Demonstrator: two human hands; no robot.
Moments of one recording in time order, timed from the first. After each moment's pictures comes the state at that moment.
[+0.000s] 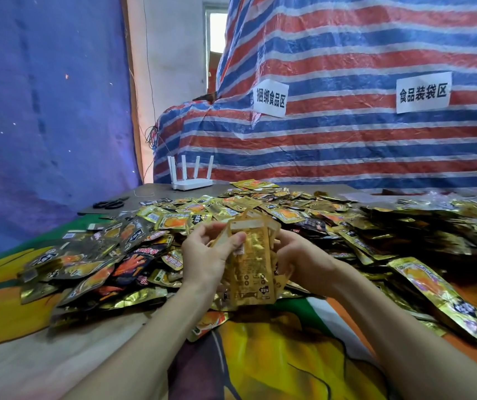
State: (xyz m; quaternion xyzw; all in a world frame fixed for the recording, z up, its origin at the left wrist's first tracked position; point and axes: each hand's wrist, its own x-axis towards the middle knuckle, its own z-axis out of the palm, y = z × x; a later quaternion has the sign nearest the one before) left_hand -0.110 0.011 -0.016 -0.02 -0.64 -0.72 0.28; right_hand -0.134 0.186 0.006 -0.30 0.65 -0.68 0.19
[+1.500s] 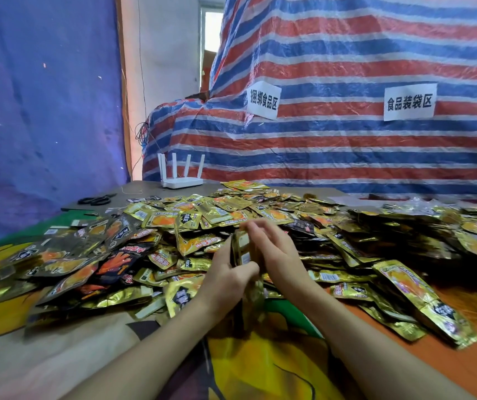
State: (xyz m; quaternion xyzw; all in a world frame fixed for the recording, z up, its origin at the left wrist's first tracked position) left_hand -0.083 0.047 -0.024 -0.20 -0.69 -0.68 0.14; right_hand -0.116 0.164 -0.004 -0.27 0.67 -0.68 -0.09
